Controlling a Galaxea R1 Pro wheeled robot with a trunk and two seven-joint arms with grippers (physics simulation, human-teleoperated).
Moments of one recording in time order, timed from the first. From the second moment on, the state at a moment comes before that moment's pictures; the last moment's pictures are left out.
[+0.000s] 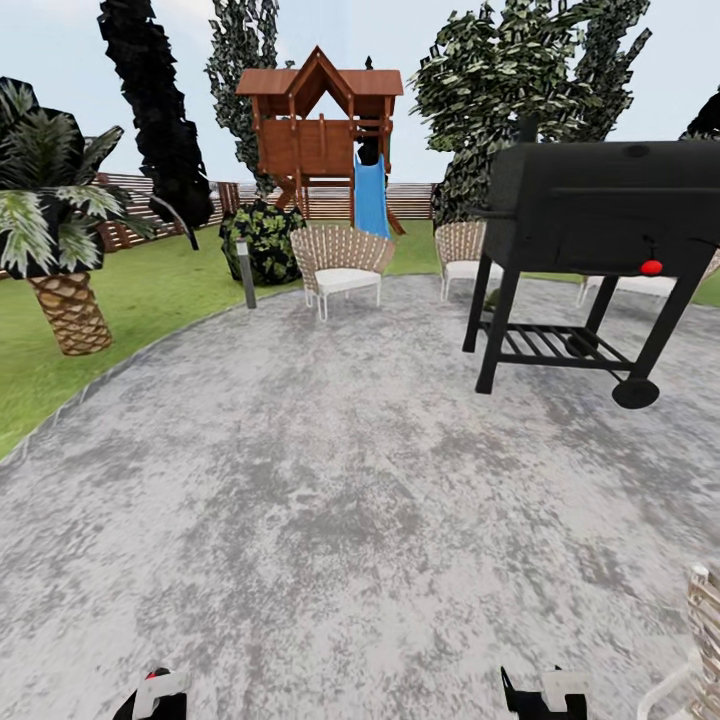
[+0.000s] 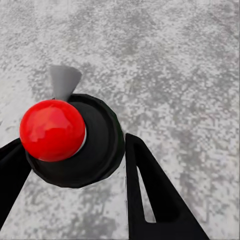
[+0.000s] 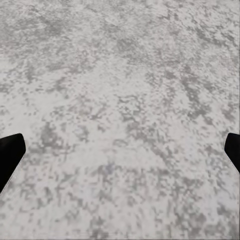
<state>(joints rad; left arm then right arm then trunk) -0.30 0.10 0.22 -0.26 -0.04 -0.48 0.01 -0.36 -0.11 -0.06 -0.12 0.08 -0.63 -0.02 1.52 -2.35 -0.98</state>
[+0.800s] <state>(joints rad) -0.30 0.10 0.22 -0.26 -0.04 -0.48 0.01 -0.36 -0.11 -0.06 -0.12 0.08 -0.63 -0.02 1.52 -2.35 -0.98</state>
